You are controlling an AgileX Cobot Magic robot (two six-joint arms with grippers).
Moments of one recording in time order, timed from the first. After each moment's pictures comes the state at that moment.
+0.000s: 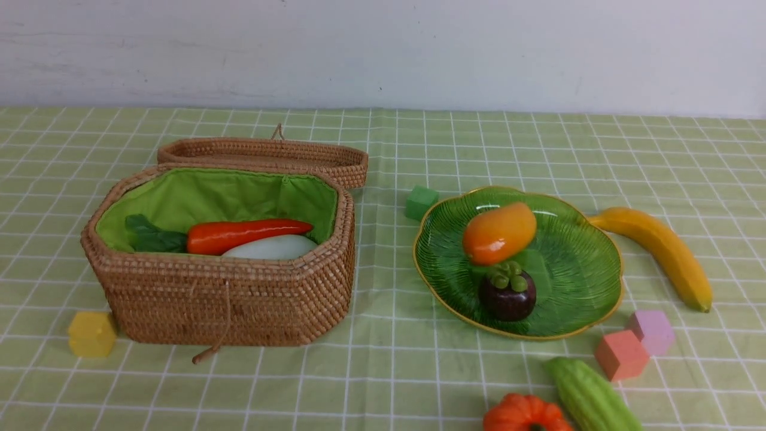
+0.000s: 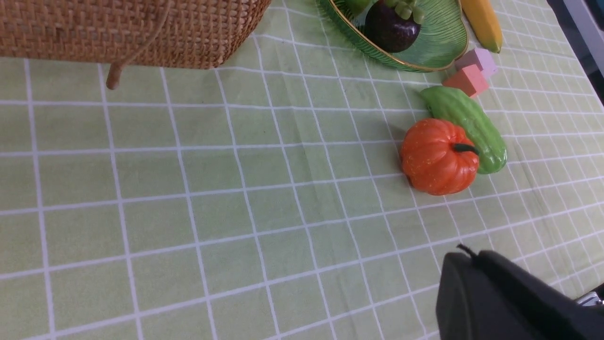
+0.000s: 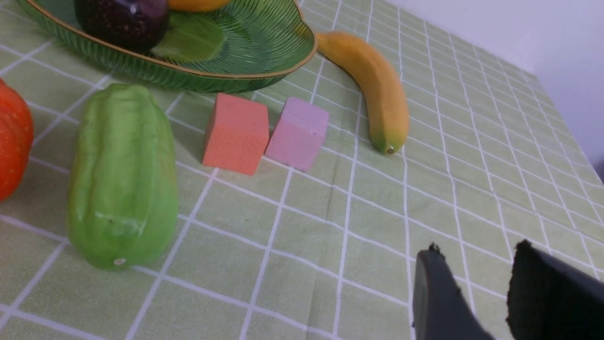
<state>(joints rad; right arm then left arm) 0.10 -0.02 0.03 -0.28 0.36 -0.13 -0.39 0.44 -0.62 -0.37 0.86 -0.26</state>
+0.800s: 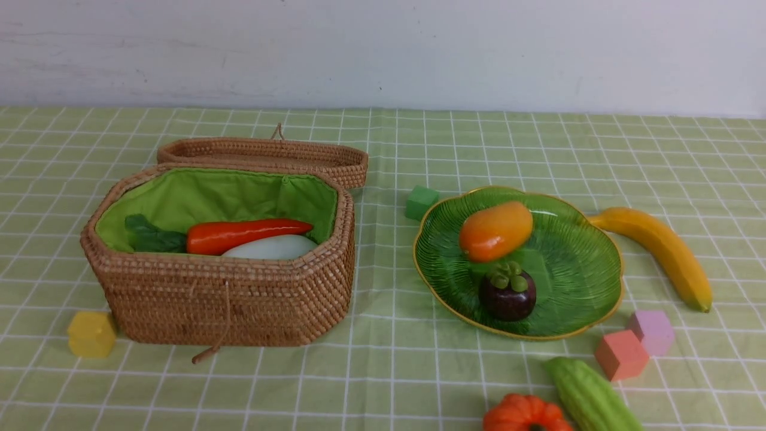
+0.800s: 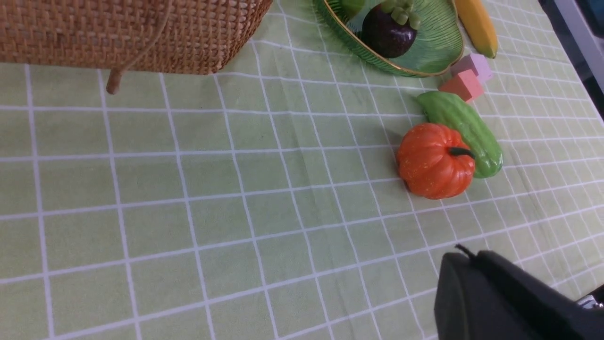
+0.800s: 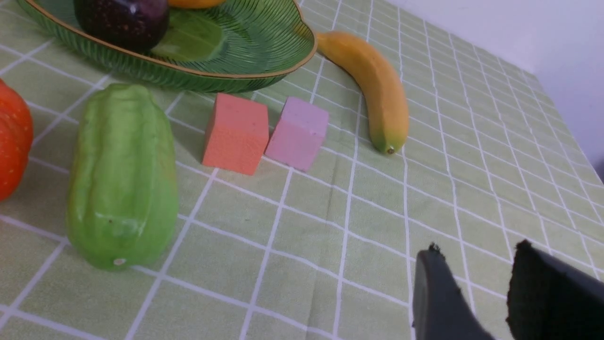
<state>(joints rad) 0.10 -0.02 0.03 -0.28 0.36 -0.13 -0.39 0.38 -0.60 -0.36 0.85 -0.26</state>
